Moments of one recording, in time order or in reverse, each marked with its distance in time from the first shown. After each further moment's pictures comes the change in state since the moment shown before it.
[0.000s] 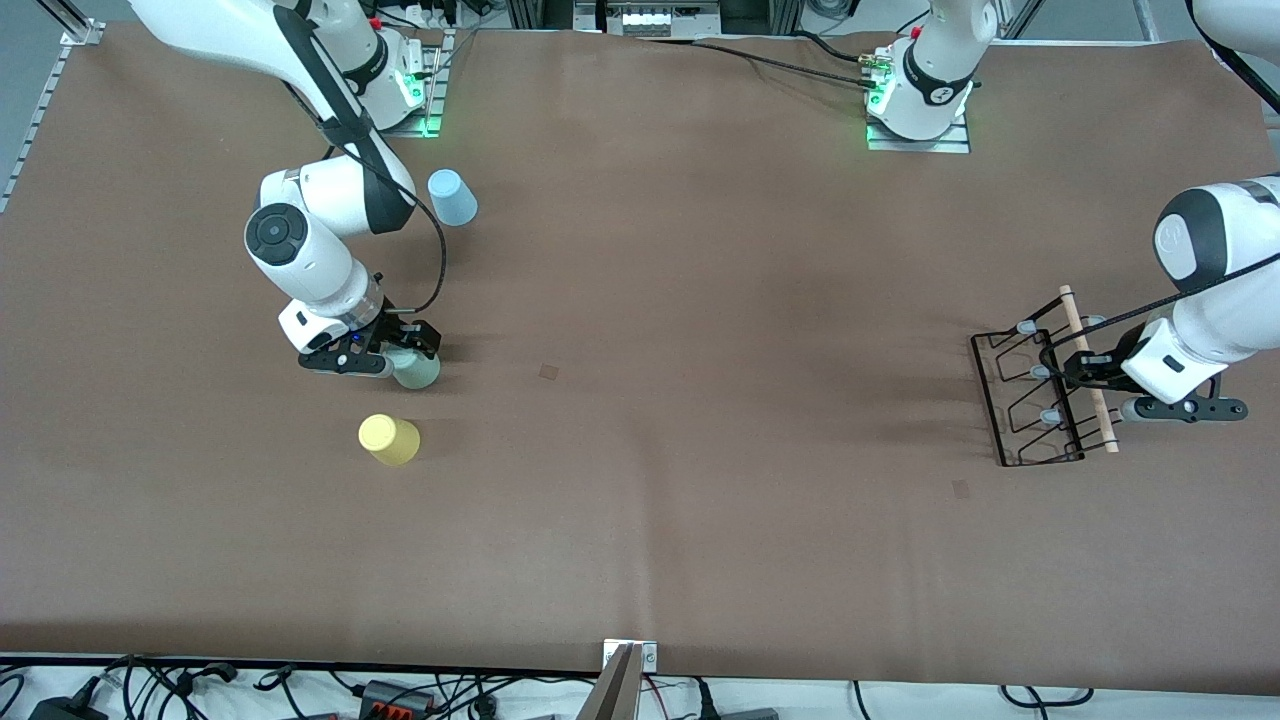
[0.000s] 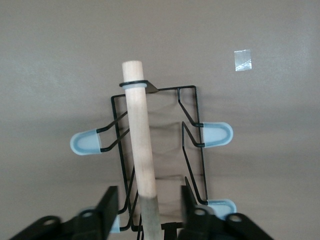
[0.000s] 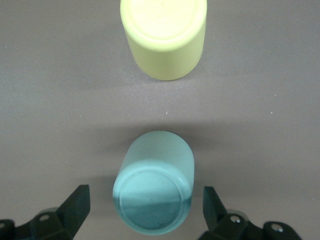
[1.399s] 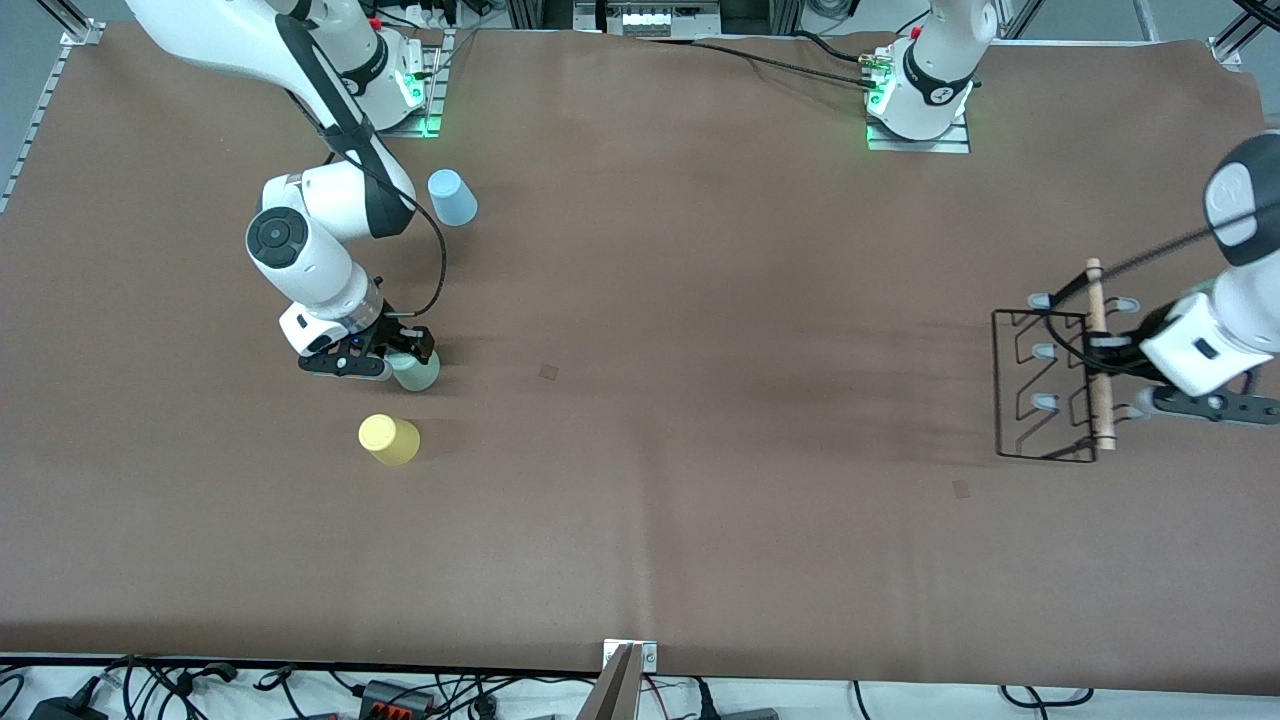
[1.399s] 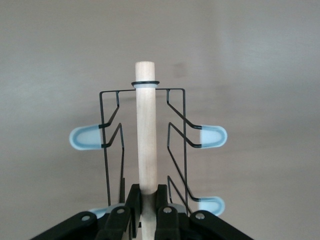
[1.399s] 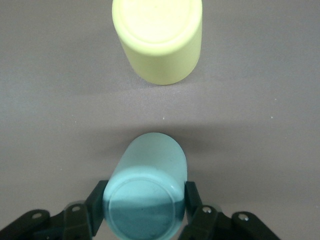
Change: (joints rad) left arm -0.010 -0.040 -0.164 0.296 0.000 -0.413 0.000; right arm -0.002 0.017 -0.007 -0.002 0.000 0.036 -0.002
